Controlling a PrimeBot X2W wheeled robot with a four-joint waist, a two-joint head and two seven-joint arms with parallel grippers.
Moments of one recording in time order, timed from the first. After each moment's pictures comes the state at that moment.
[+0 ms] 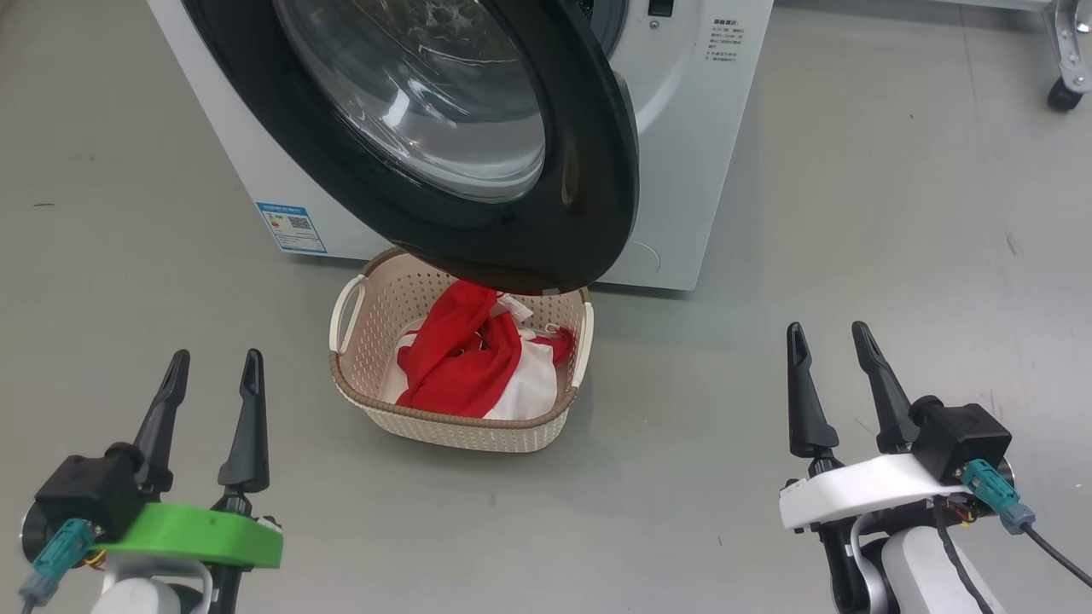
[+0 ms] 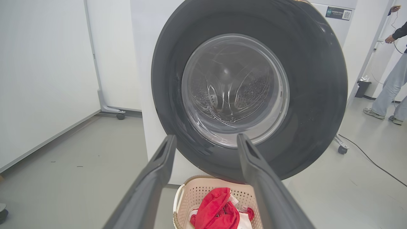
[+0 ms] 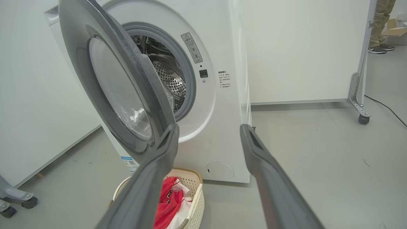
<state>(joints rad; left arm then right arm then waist) -0.07 0.20 -0.16 0.10 -0.51 -0.09 -0.25 -0.06 -0.05 0.23 0.11 0.39 0.02 -0.25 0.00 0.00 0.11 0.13</state>
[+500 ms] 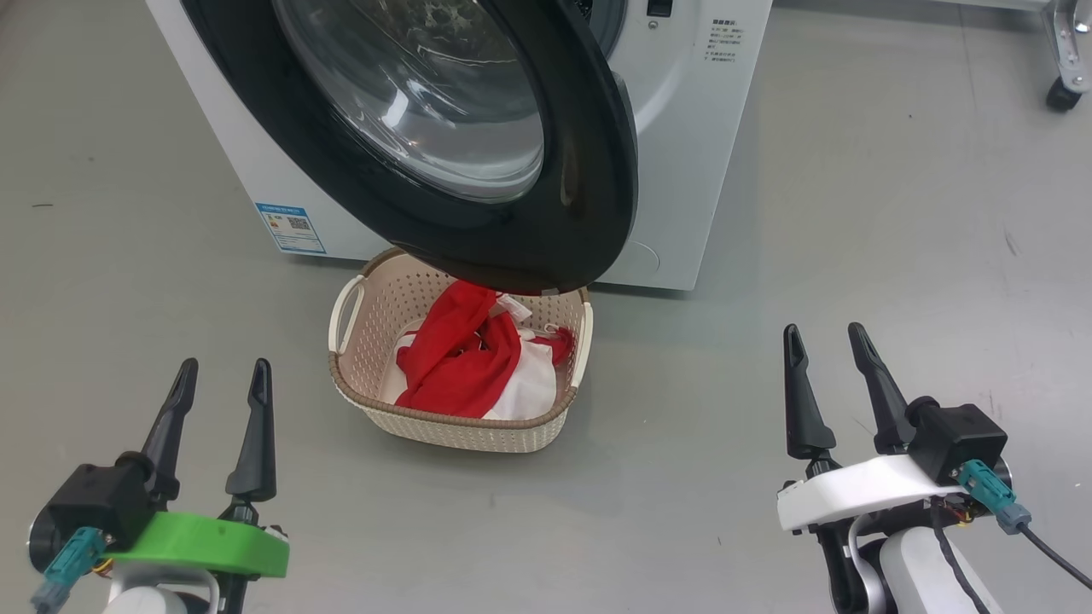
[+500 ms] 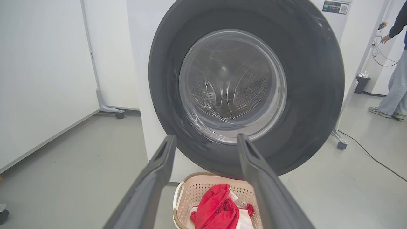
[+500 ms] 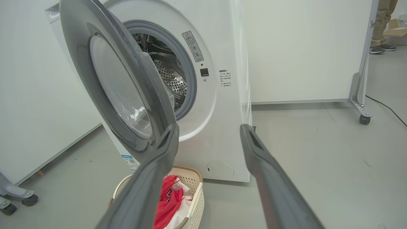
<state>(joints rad) -0.06 0.17 -0.14 0.10 -0.47 -0.10 -0.25 -0.06 -0.05 0.23 0.11 0.38 0.03 -0.25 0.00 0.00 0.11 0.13</state>
